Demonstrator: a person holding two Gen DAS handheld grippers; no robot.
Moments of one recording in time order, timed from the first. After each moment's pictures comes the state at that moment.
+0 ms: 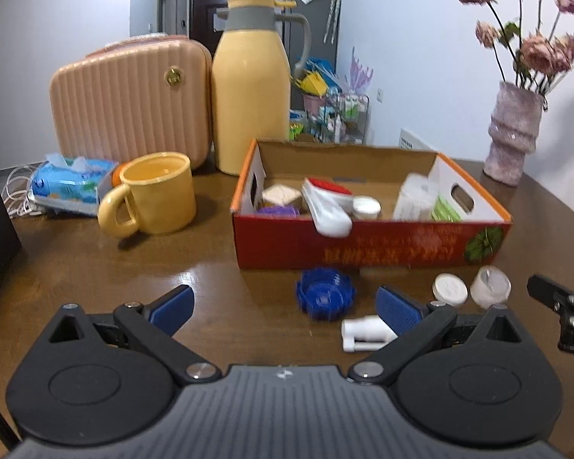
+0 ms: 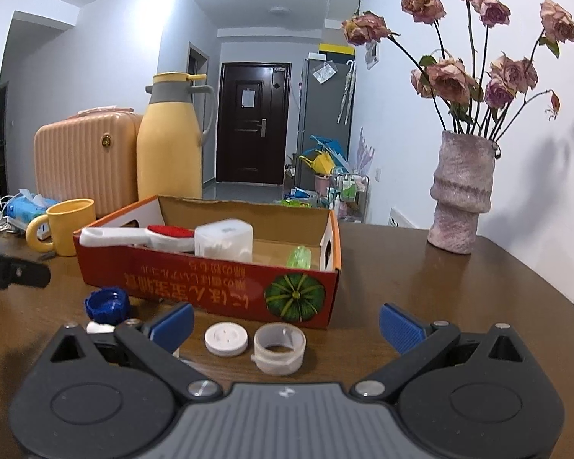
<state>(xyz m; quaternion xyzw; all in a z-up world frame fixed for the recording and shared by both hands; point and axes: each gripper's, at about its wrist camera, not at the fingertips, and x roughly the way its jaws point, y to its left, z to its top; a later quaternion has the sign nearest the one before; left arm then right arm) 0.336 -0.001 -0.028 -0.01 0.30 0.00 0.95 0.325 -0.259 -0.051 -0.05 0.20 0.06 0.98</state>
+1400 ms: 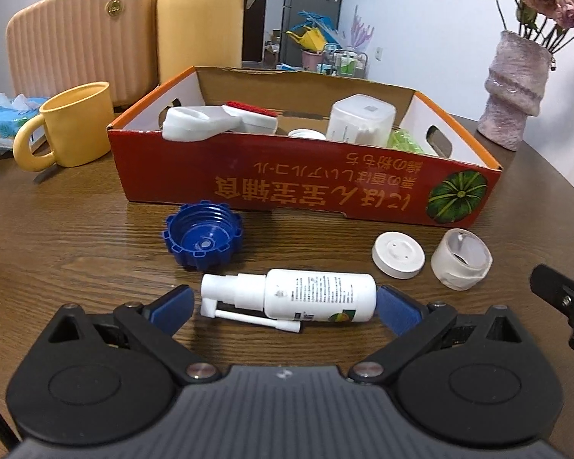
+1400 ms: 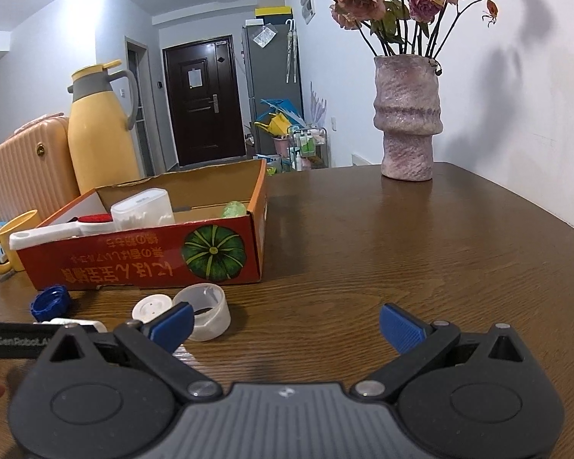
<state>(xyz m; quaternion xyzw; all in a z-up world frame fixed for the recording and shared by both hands) 0.381 -0.091 -0.090 -0.04 0.37 0.01 0.93 0.346 -0.319 -0.081 0.04 0.26 0.00 0.97</state>
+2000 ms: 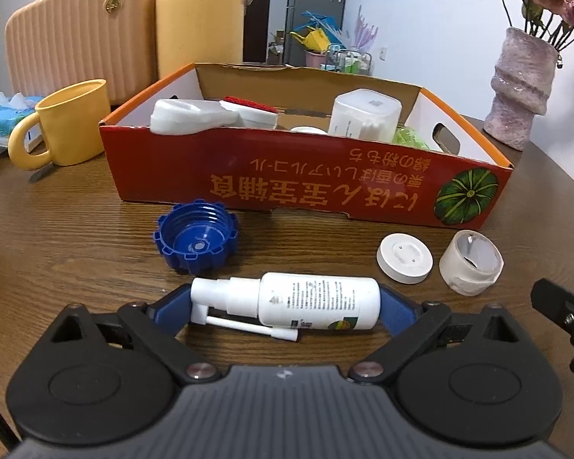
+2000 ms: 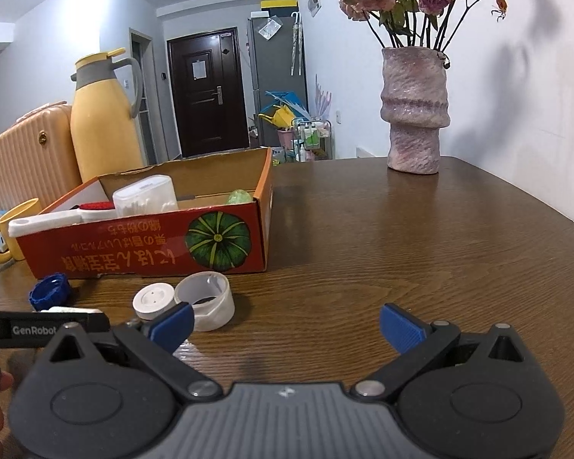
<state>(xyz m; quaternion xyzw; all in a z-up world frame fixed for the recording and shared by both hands) 0.387 -0.094 -0.098 -0.04 0.36 0.01 0.93 0.352 -0.315 -0.087 0.04 0.27 0.01 0.96</state>
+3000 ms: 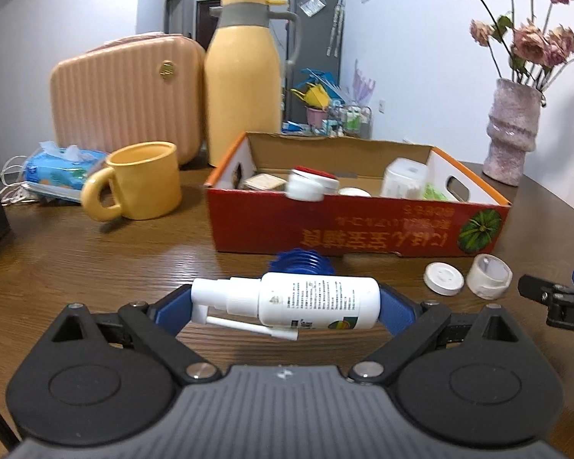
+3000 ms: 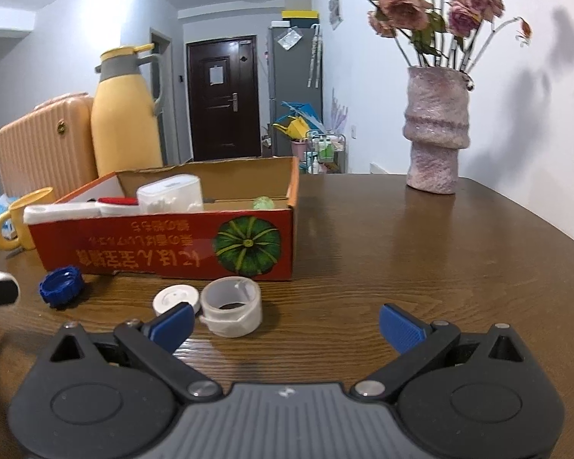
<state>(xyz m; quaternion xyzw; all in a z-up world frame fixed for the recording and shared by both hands) 0.329 -0.024 -0.063 -0.02 0.27 0.01 0.96 0.353 -0.290 -0.088 0.00 0.25 0.02 0.97</state>
